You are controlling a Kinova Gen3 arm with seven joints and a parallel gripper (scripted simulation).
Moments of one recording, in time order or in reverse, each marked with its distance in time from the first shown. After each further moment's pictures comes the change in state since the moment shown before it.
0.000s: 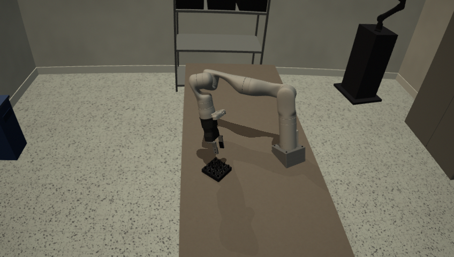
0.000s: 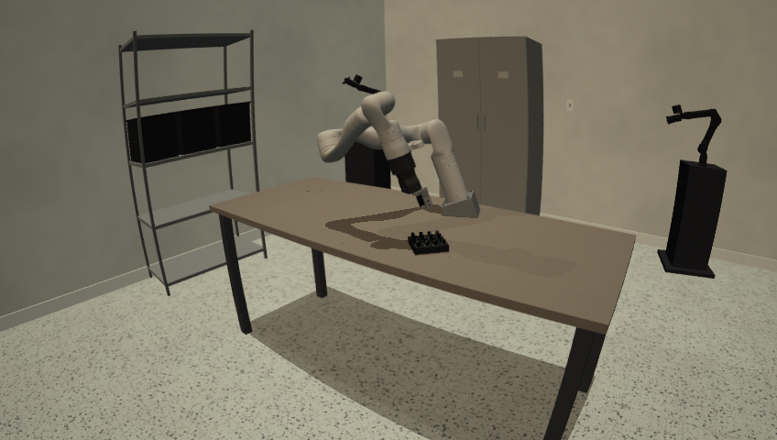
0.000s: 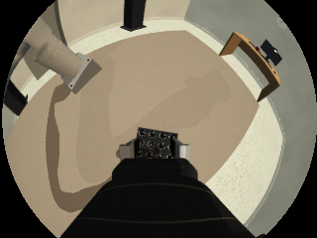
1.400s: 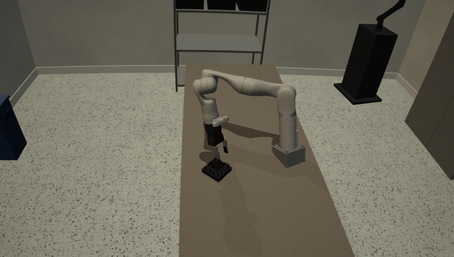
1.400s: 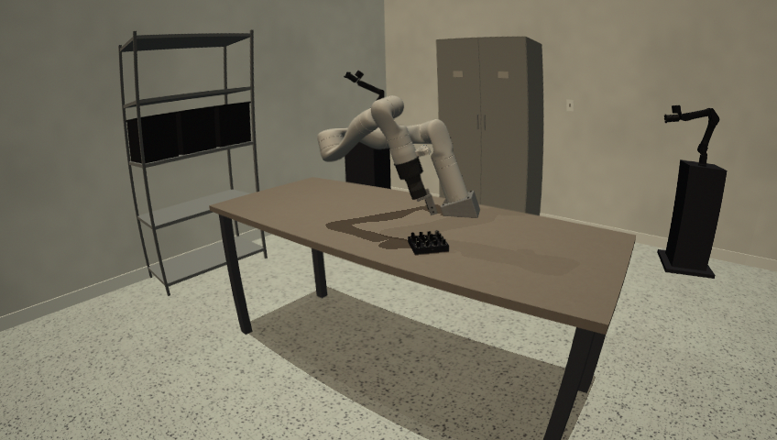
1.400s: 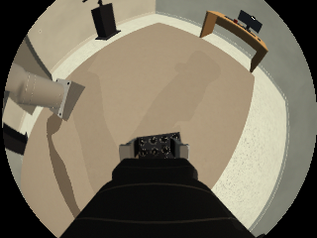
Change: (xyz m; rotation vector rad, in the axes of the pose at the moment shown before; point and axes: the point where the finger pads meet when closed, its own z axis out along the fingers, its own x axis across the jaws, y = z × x) arm 0.003 -0.014 0.023 -0.020 -0.027 0.285
